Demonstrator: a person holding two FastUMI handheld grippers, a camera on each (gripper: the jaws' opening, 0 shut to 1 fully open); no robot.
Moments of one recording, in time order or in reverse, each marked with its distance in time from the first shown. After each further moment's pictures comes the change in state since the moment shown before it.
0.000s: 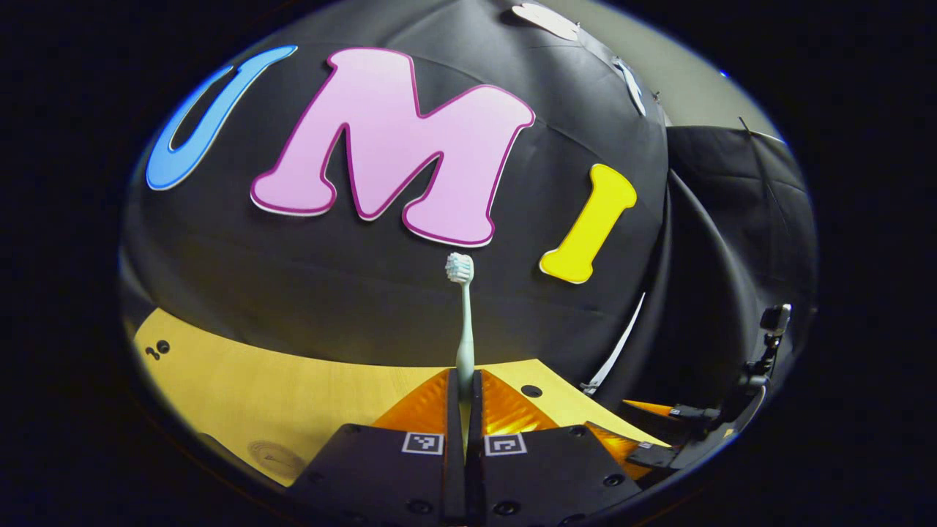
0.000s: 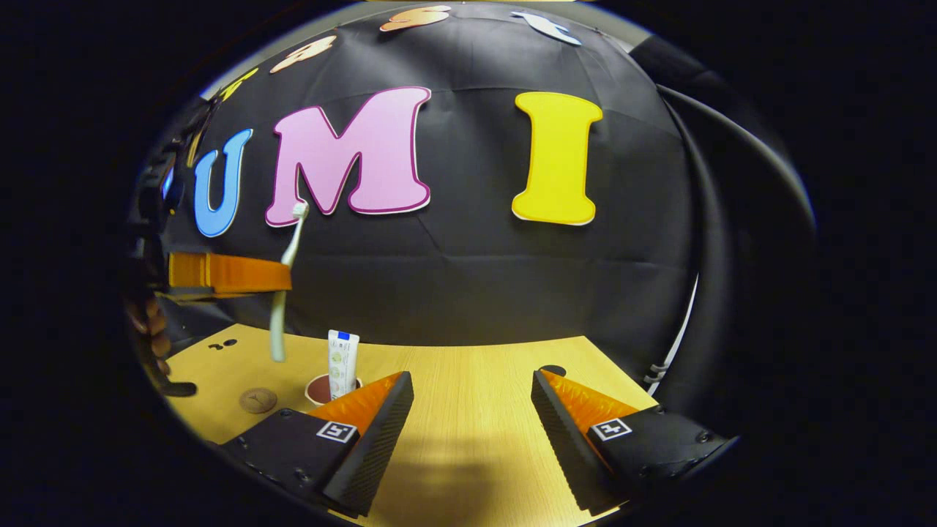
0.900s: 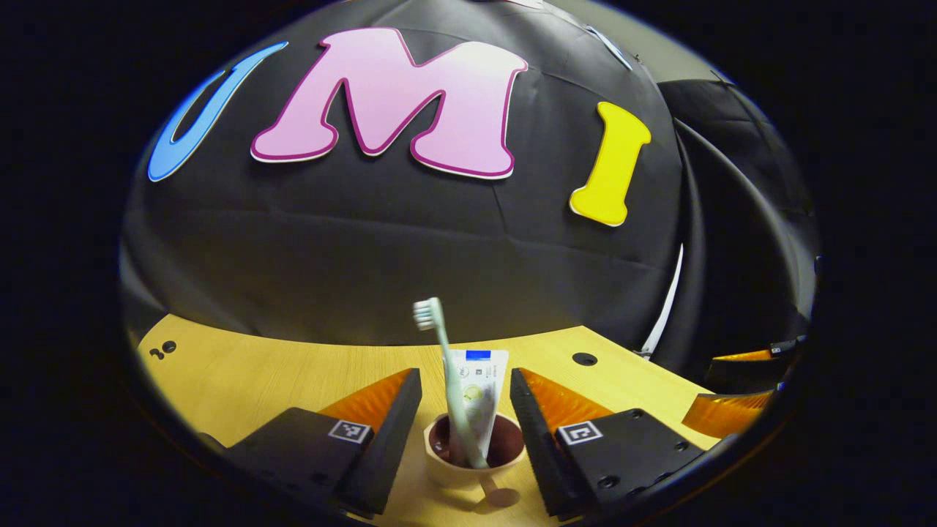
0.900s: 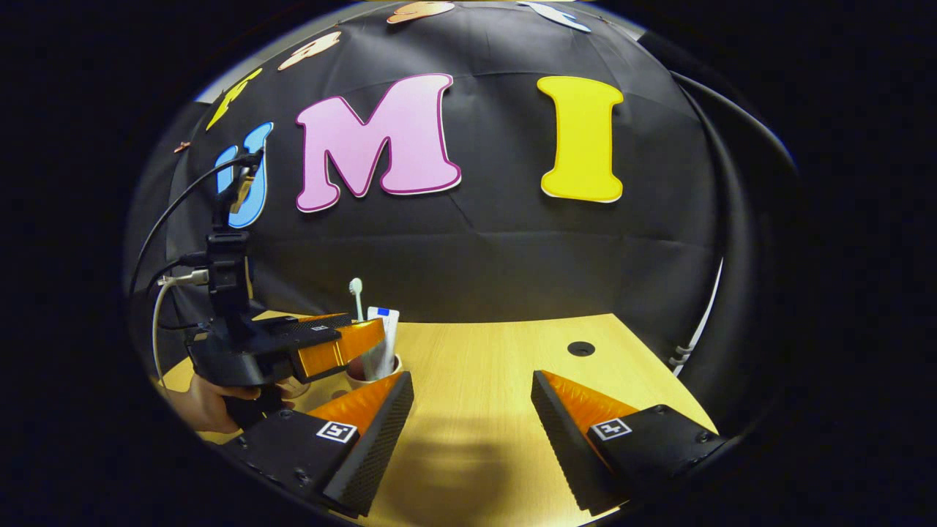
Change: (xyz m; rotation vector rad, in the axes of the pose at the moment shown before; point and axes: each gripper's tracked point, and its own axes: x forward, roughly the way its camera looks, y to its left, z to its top) left arm 0.024 0.033 -0.073 0.144 0.038 0.117; right arm -0.017 0.033 -0.015 0.013 0.100 0.114
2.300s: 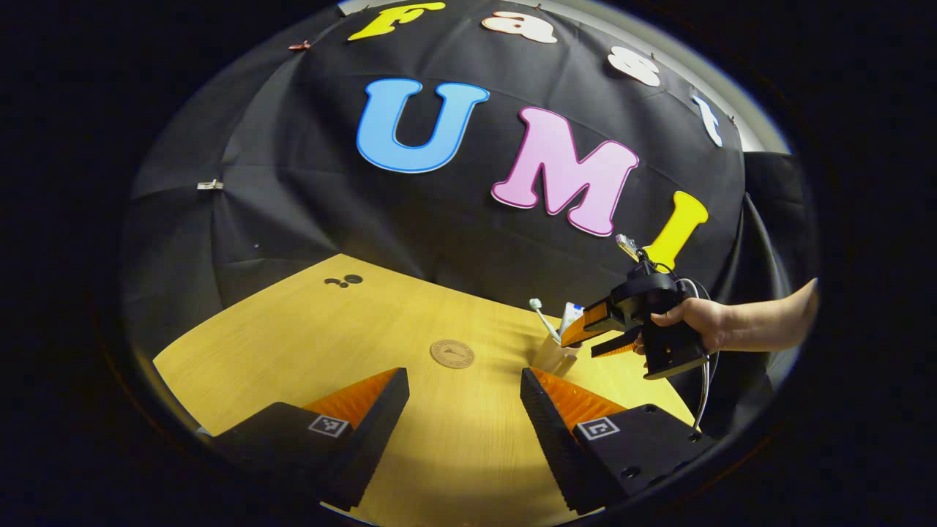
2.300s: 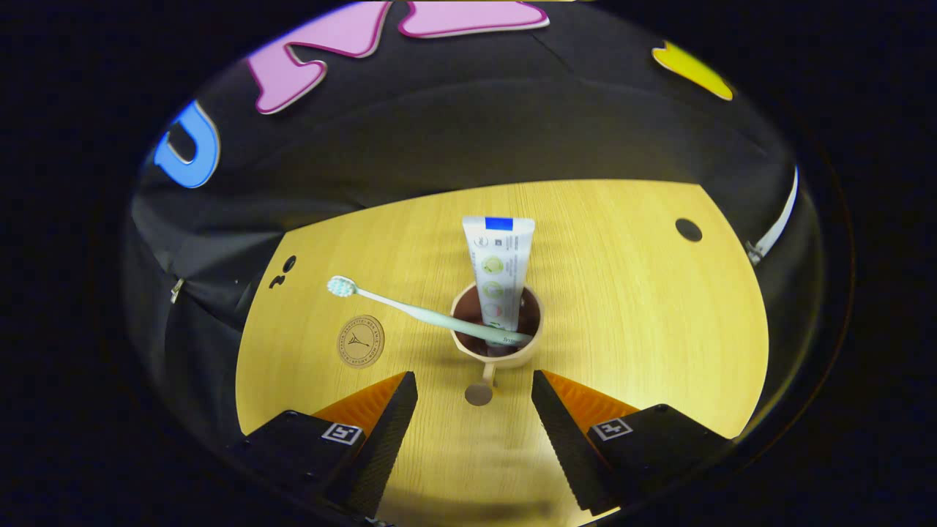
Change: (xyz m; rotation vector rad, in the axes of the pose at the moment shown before) left arm -0.379 0.105 -0.019 -0.310 0.058 0.378; right arm 0.066 0.142 -0.070 0.172 0.778 0.052
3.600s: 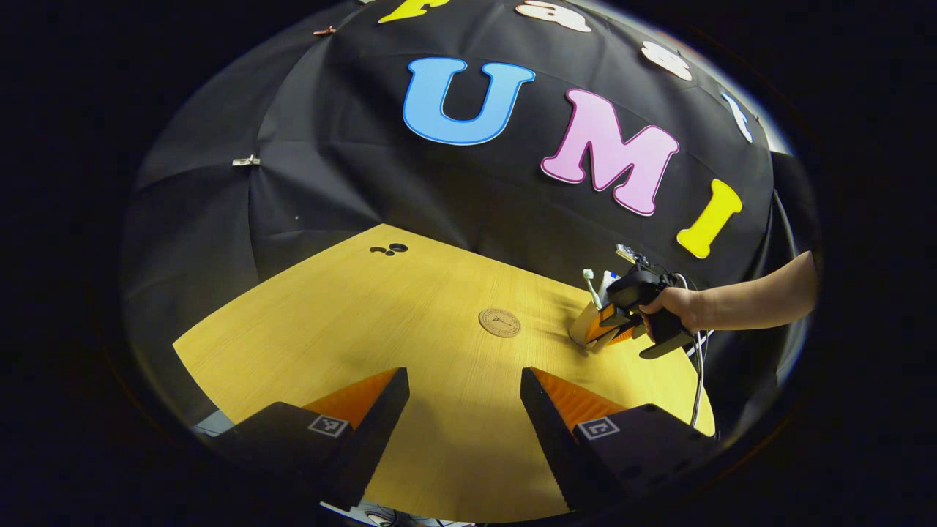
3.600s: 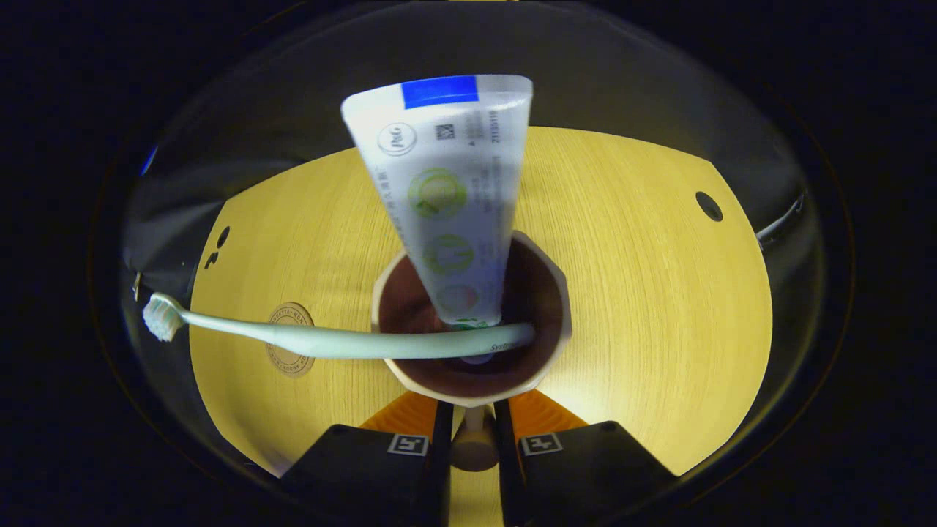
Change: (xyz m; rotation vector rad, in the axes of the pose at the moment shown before) left arm -0.012 0.047 -0.033 -0.028 0.118 0.105; right arm 0.088 -0.023 -0.019 -0.045 0.156 -0.125
